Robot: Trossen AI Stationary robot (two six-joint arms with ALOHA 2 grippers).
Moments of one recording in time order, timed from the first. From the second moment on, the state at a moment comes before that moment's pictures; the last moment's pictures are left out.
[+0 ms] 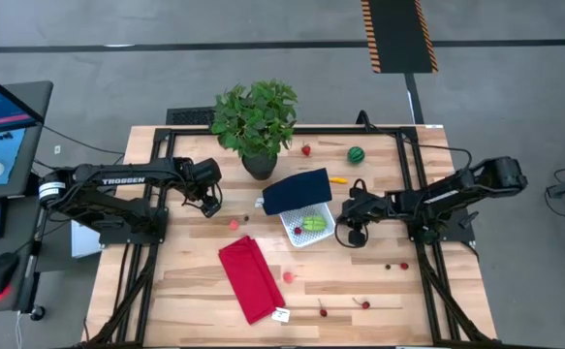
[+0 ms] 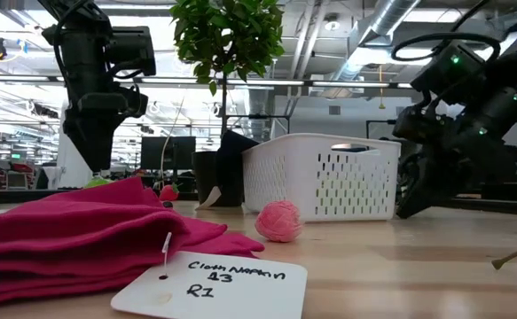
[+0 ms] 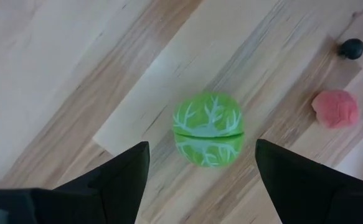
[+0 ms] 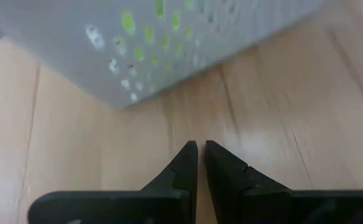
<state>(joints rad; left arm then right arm) 0.36 1.18 0.68 -0.82 -0.02 -0.36 -0.02 1.33 0.24 0.29 0.01 0.07</state>
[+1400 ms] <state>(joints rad) 0.35 1.18 0.68 -0.80 -0.02 -0.33 -0.14 0.41 0.01 0.44 -0.52 0.02</state>
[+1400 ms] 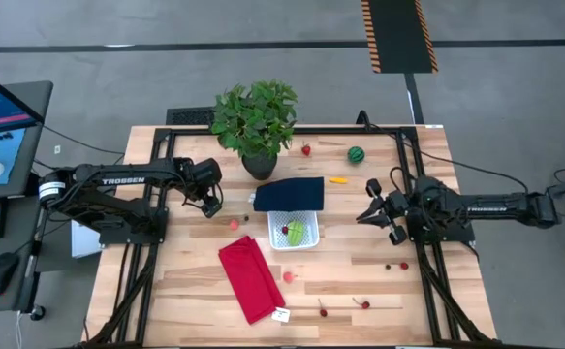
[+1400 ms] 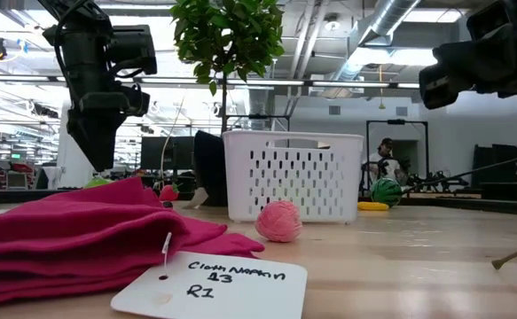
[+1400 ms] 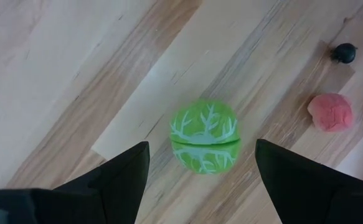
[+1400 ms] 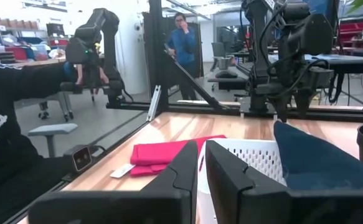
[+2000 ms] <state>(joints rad) 0.34 1.18 0.68 -0.77 -0.02 -0.34 -0.14 0.41 0.01 0.34 -0.52 0.02</state>
